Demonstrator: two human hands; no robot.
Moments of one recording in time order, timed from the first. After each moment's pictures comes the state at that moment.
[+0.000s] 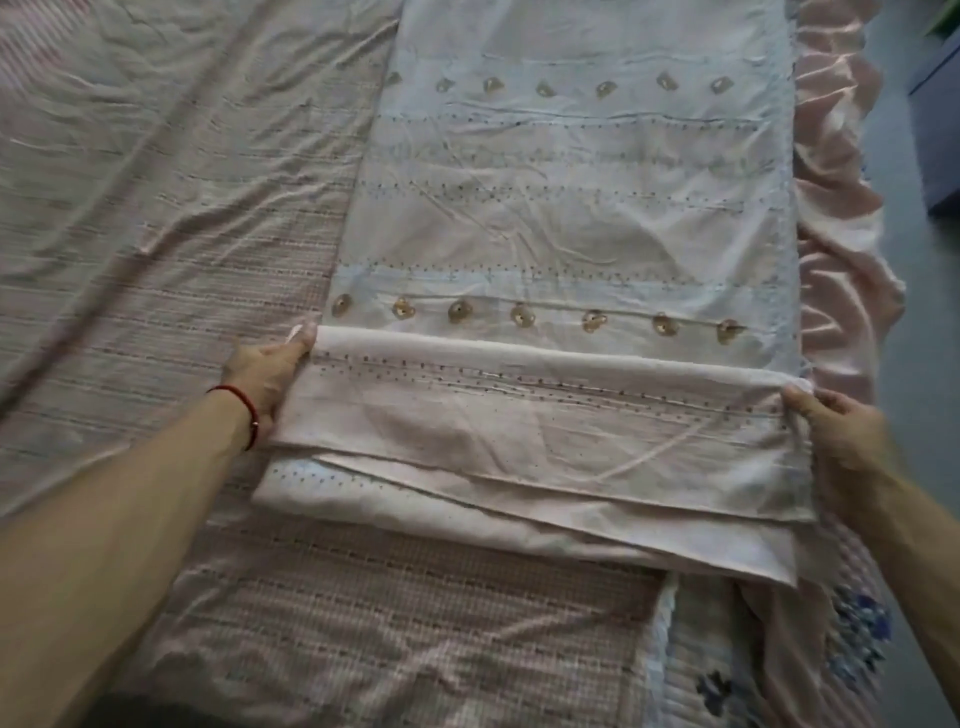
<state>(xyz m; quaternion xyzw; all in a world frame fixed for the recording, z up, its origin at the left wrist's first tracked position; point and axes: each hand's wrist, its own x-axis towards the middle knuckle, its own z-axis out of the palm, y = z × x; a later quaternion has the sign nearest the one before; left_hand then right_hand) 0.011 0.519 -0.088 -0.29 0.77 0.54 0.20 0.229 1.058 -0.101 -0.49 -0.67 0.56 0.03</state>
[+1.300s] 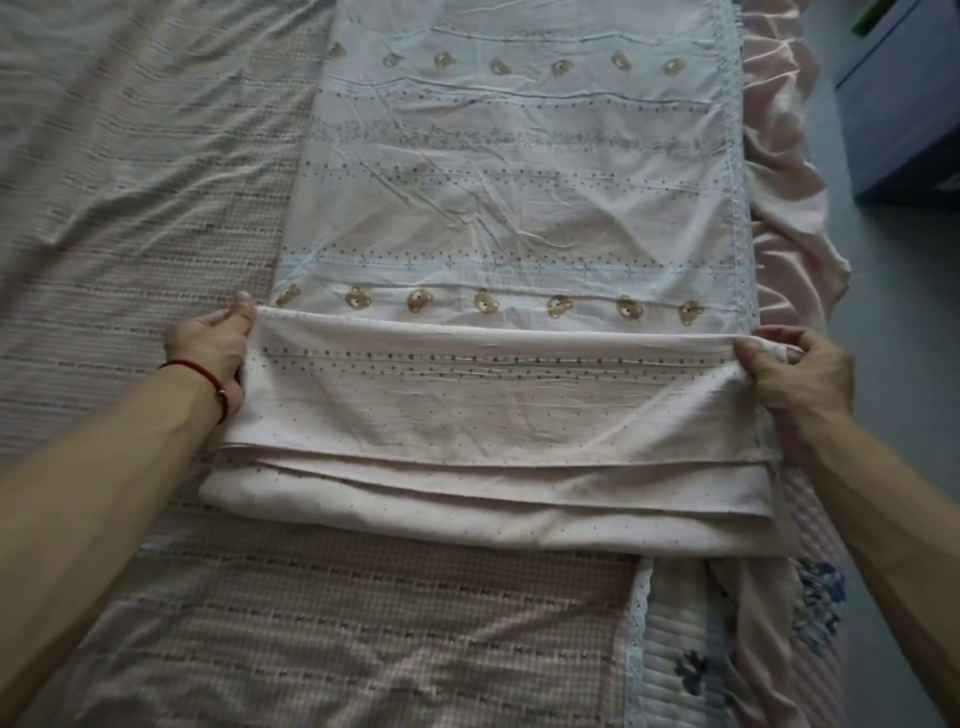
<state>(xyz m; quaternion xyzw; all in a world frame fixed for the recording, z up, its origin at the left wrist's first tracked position) -0.009 0.554 -0.092 -0.32 0.73 0.59 0.11 0.196 1.049 -0.084 -0.46 -0.76 0.44 0.12</state>
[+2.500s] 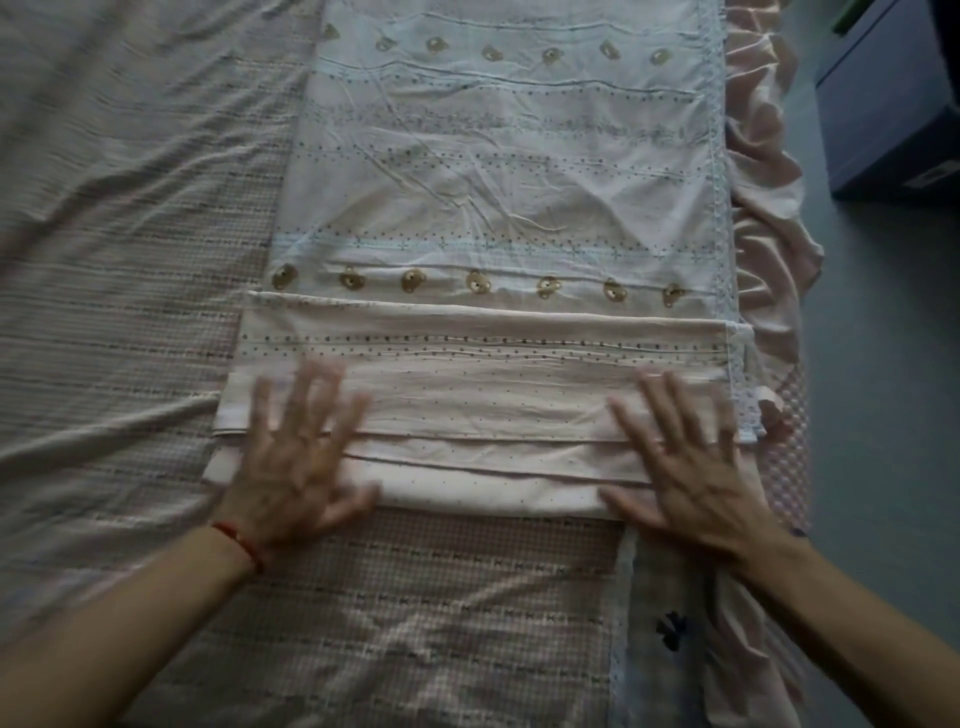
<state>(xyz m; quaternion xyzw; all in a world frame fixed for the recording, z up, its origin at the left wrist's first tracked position) 0.149 0.559 -0.078 0.38 0.92 -0.03 0.10 0.285 0.957 -0.072 -0.02 -0.99 0.01 -0.13</state>
